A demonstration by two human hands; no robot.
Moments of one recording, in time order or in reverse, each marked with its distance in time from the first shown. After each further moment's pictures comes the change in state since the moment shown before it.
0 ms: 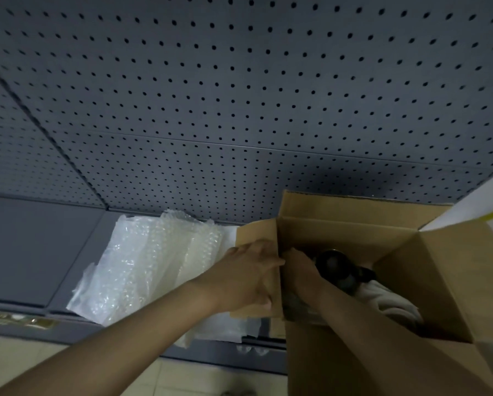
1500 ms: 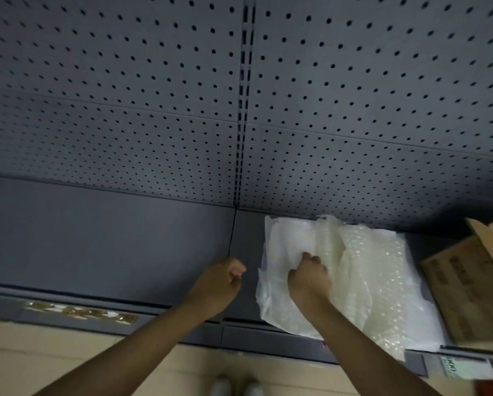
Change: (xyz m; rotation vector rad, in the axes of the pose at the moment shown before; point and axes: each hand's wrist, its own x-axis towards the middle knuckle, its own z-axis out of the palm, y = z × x) left_hand -0.233 -0.377 0.013 -0.619 0.242 -0.446; right_hand 0.027 -0.349 0.211 -0.020 0.252 0.300
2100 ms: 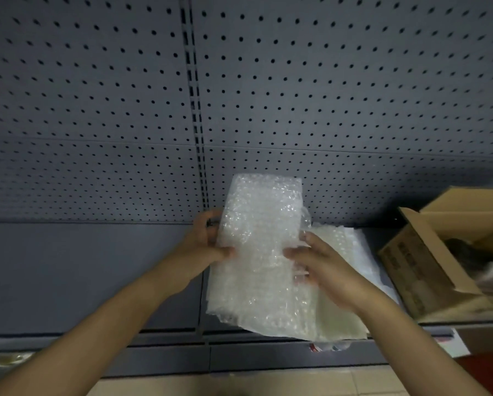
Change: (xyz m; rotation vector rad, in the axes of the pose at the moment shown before) left_hand -0.013 0.103 -0.066 -0.599 -0.151 0.122; right_hand -0.050 0.031 -0.138 1.101 -0.467 -0.151
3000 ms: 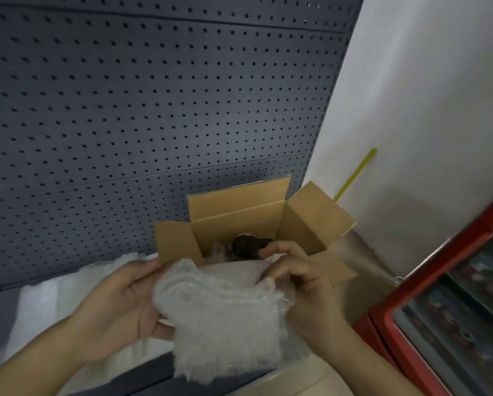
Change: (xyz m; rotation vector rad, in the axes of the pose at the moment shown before) left_hand -0.013 0.078 0.385 -0.569 -0.822 -0.143; right_hand -0.221 0.040 -0.344 -0.030 0.368 -0.821
